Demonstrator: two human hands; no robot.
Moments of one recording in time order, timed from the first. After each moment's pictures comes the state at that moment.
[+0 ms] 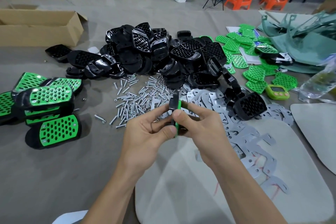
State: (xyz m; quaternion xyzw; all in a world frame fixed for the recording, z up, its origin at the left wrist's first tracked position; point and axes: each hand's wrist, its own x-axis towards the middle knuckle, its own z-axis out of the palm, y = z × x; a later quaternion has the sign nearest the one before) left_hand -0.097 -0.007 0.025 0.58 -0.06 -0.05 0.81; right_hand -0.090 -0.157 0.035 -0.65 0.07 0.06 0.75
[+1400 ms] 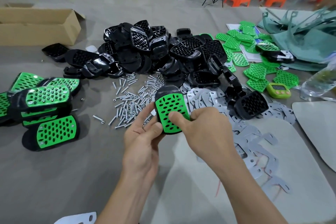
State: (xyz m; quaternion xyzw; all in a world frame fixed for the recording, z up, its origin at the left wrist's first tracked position) left_hand -0.097 -0.022 0.009 0.40 0.14 -0.01 0.90; right_hand -0.087 -0.155 0.045 -0.93 0.17 -0.02 0.32
